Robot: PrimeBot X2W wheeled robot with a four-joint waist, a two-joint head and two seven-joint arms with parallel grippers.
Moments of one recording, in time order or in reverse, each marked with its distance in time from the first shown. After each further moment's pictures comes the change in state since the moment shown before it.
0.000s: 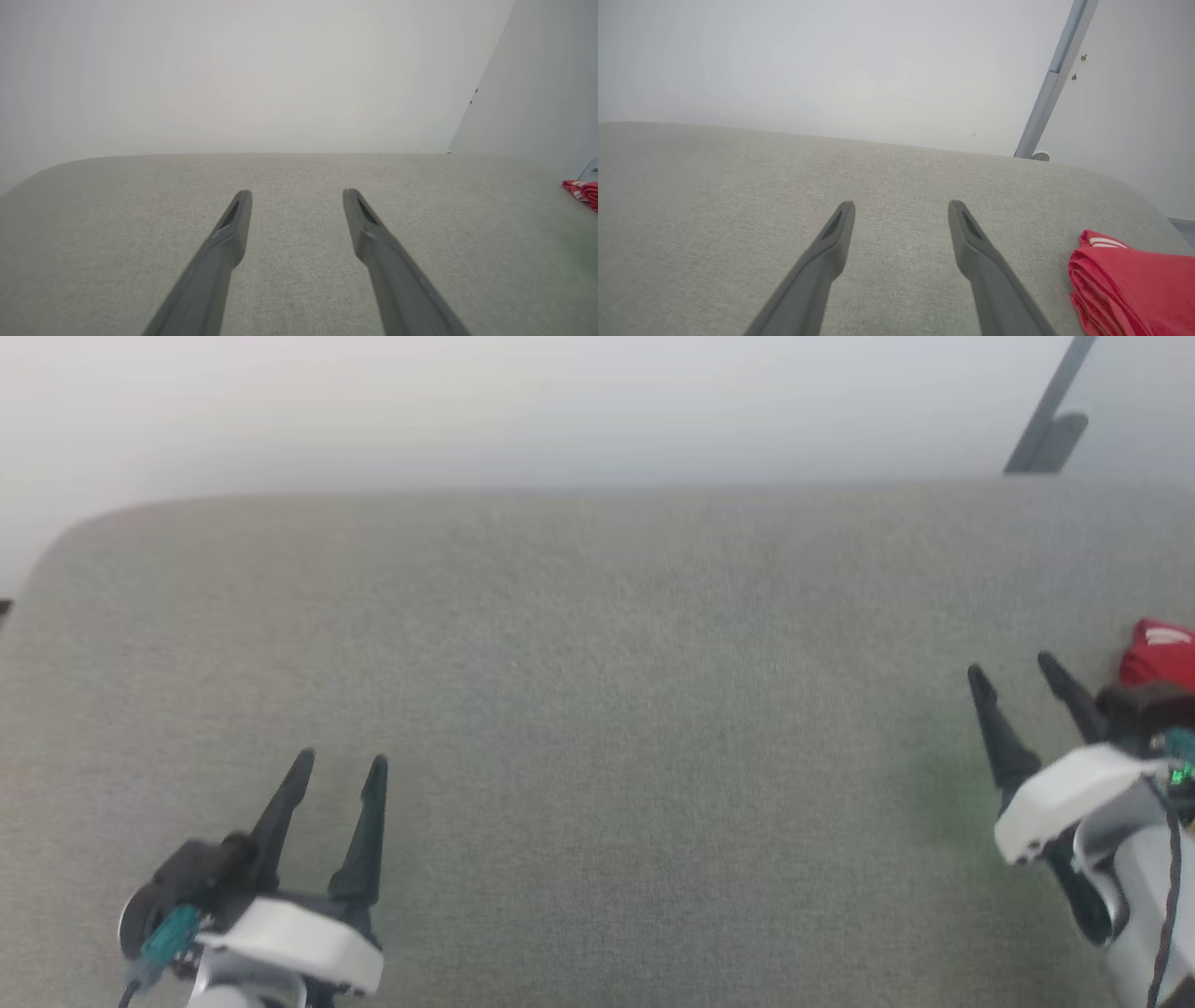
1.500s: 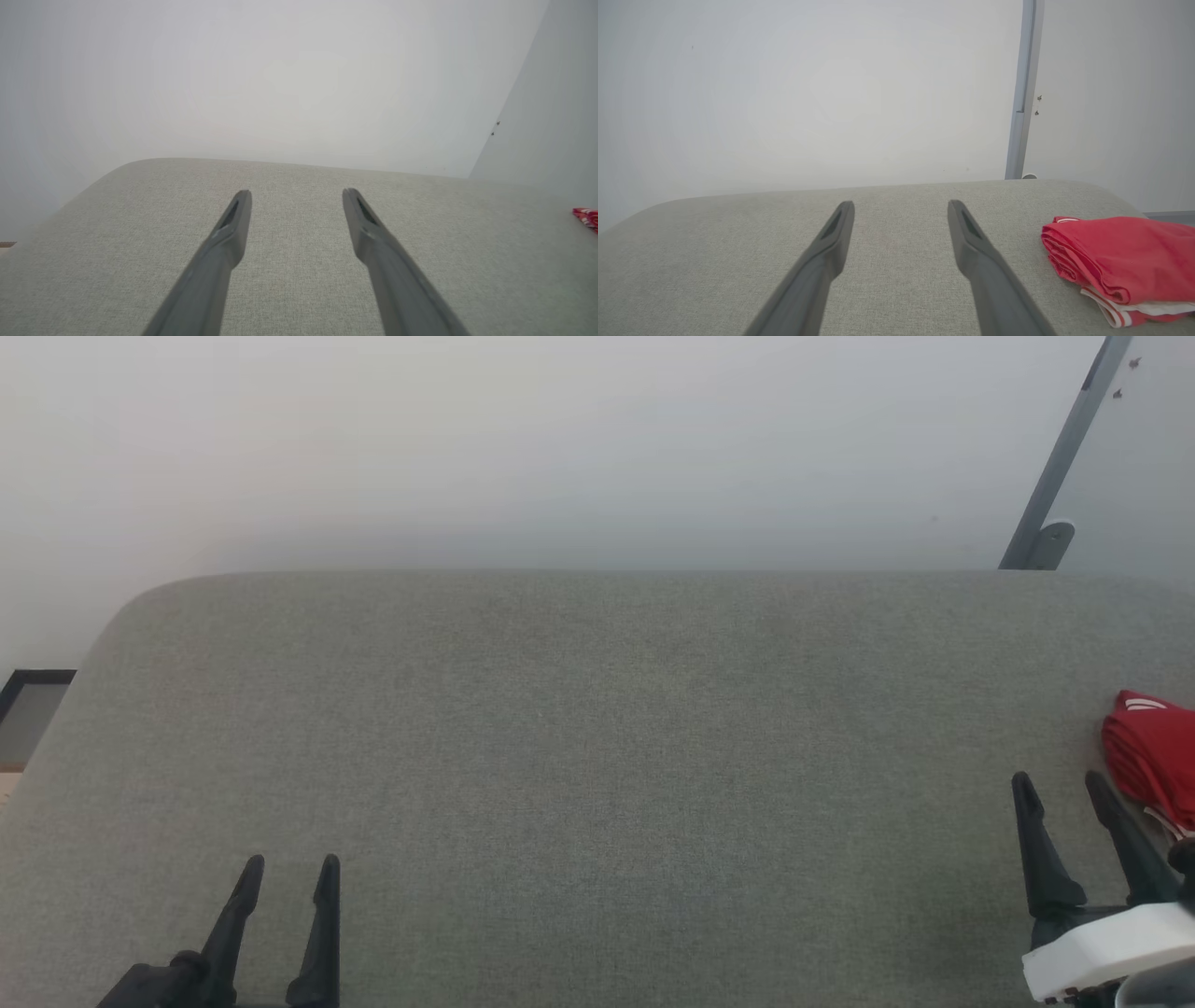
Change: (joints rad) left arm 0.271 -0.044 0.125 -0.164 0.021 0.000 0.000; right arm 0.481 0.130 -0.263 -0.535 -0.008 0.000 0.072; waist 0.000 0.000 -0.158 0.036
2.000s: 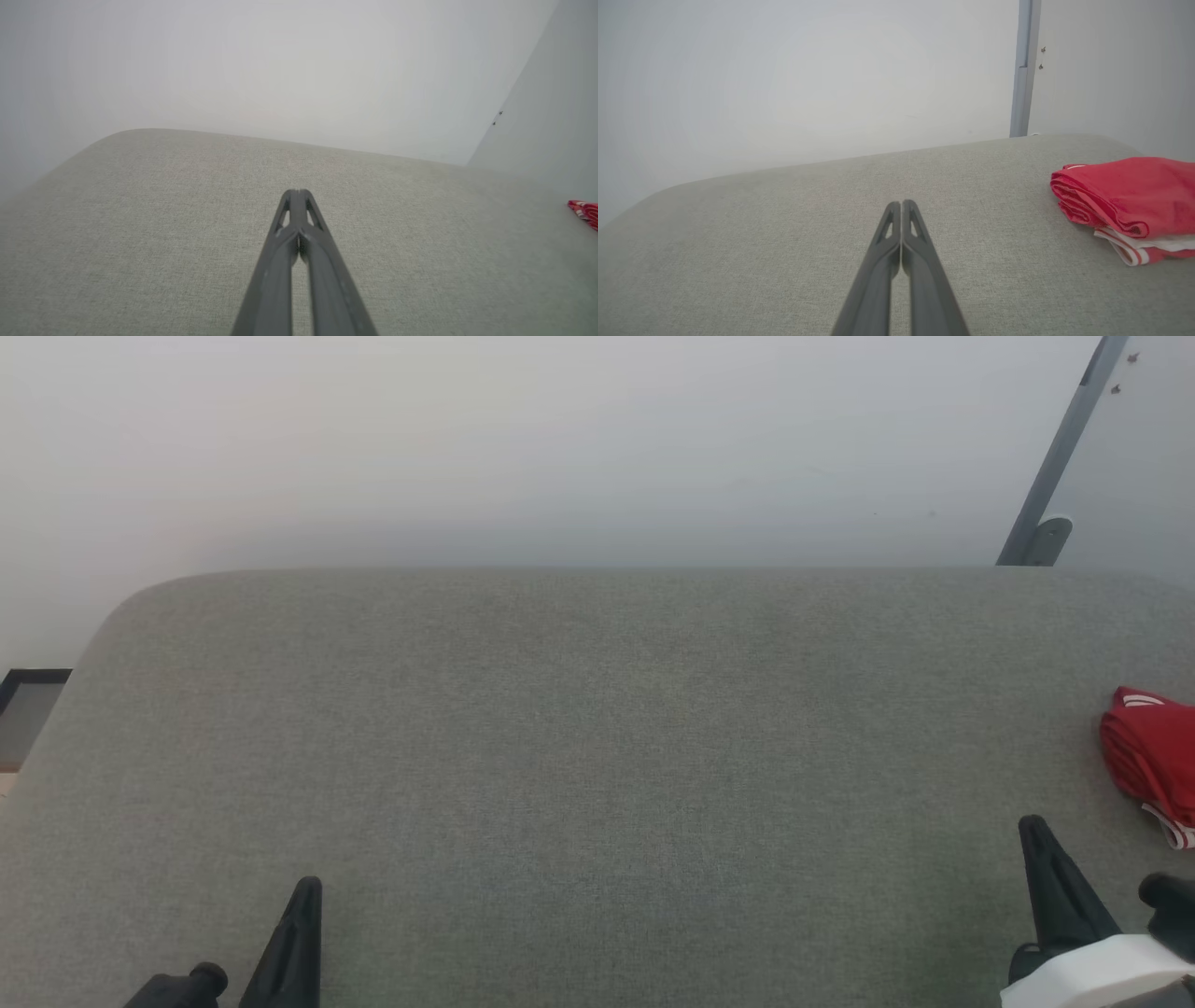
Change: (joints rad) left arm 0.004 -0.023 -0.010 0.054 -0.016 0.000 0.007; right arm 0.036 0.036 0.009 0.045 0.015 0.000 0.009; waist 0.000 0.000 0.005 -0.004
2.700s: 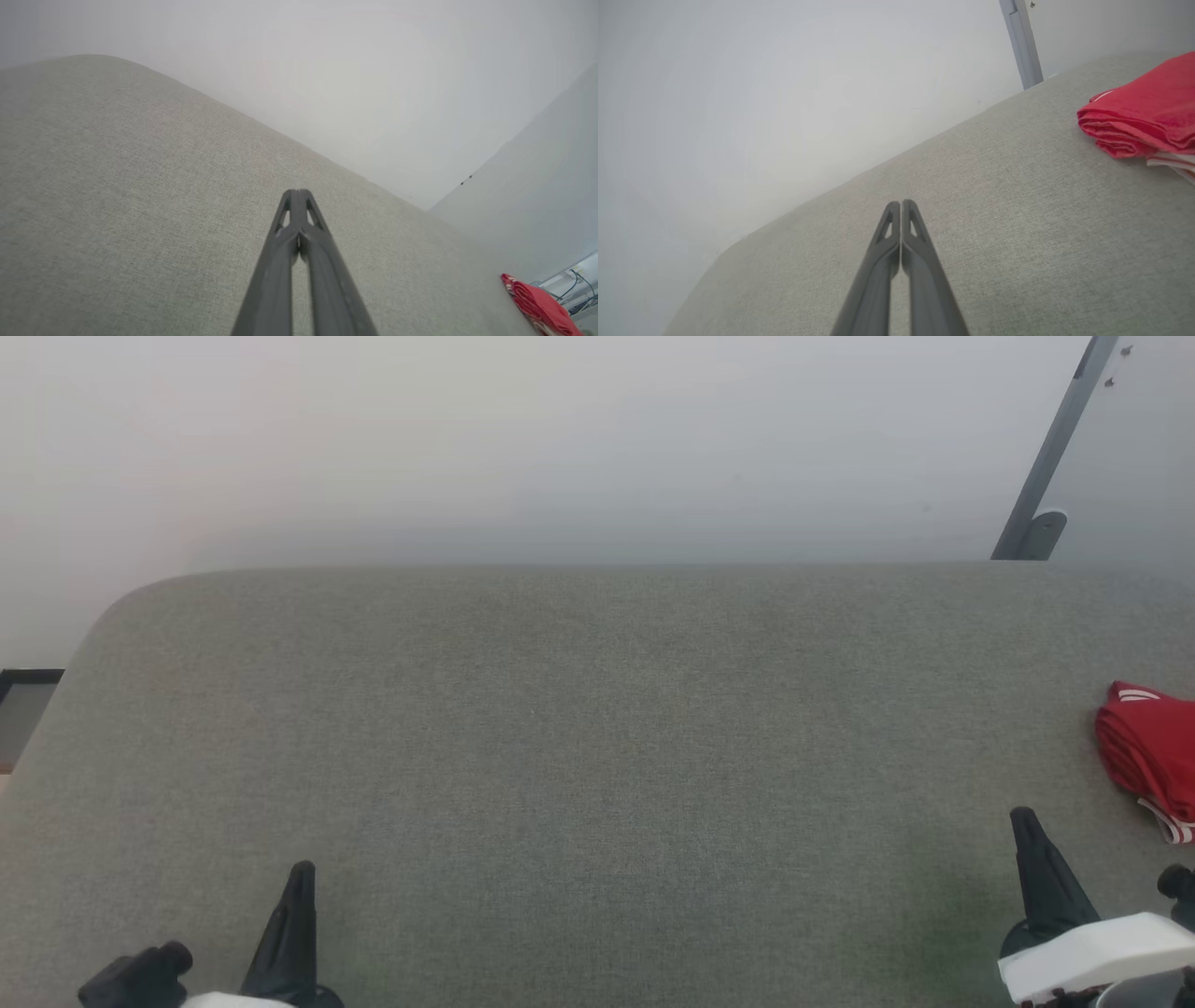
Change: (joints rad) left arm -0.055 -0.016 0.005 0.049 -0.333 0.000 0.086; right arm -0.033 0.040 -0.013 0.028 0.304 0.000 0.066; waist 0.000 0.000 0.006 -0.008
